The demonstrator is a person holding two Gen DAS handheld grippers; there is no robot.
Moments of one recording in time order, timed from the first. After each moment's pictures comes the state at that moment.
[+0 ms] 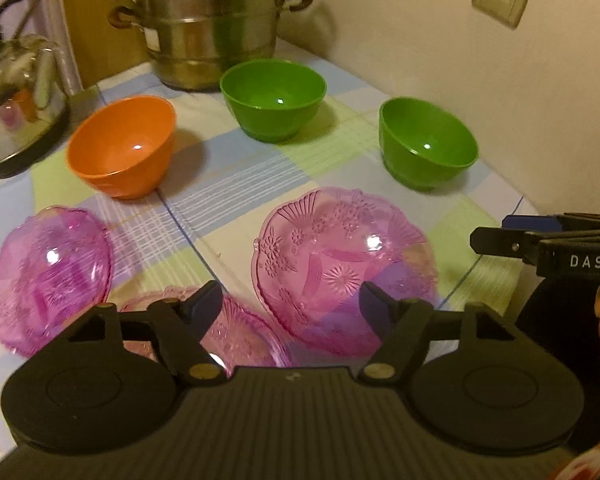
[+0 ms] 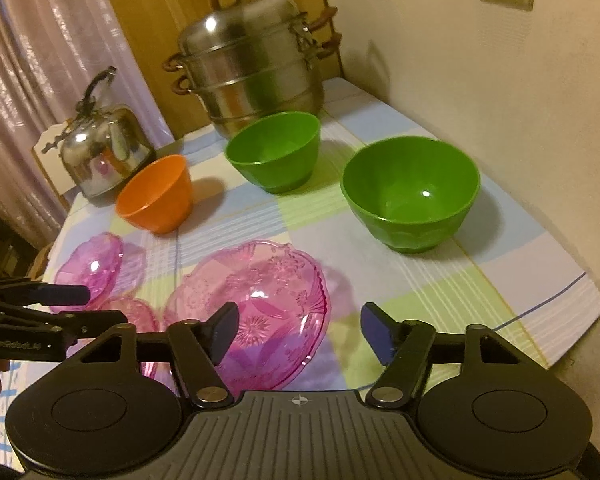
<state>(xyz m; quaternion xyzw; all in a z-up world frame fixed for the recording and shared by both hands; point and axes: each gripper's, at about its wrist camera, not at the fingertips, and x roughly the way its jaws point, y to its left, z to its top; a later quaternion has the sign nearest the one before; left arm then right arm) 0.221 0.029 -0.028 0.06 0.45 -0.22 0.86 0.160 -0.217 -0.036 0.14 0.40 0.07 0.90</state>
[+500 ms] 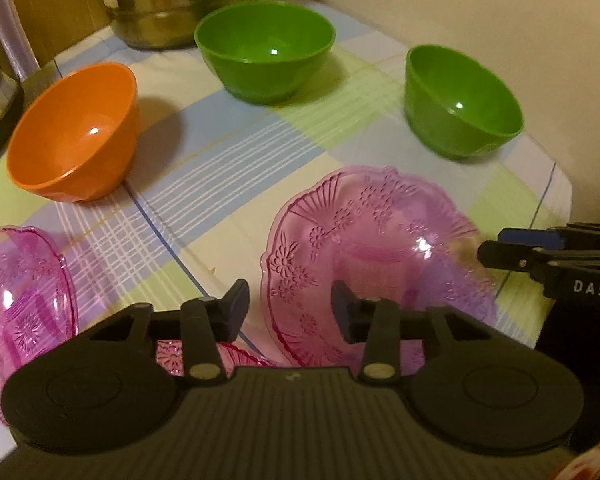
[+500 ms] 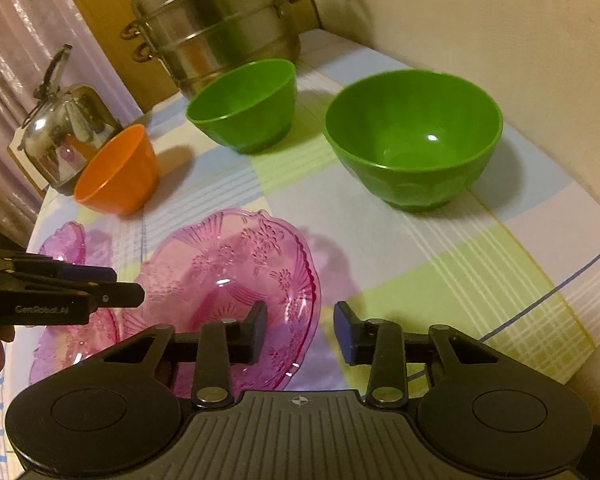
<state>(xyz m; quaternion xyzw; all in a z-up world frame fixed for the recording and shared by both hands) 0.294 0.007 -0.079 0.11 0.51 -0.24 0.82 0.202 -0.219 -0.090 0.17 0.45 0.06 0.87</state>
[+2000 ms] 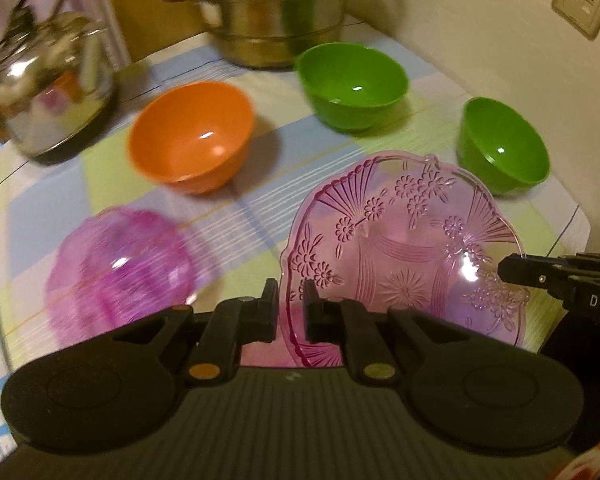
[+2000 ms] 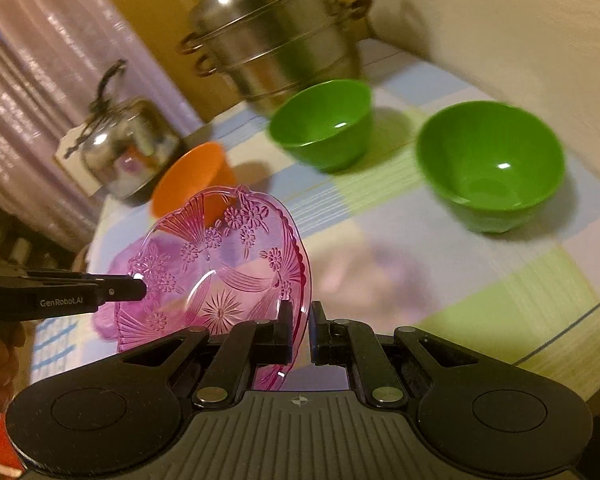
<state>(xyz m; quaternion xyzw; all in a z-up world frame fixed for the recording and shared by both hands) 0.271 0.071 -0.007 0.08 0.51 -0.14 0.85 0.201 -0.174 -0.035 0.20 0.45 0.13 0.86</state>
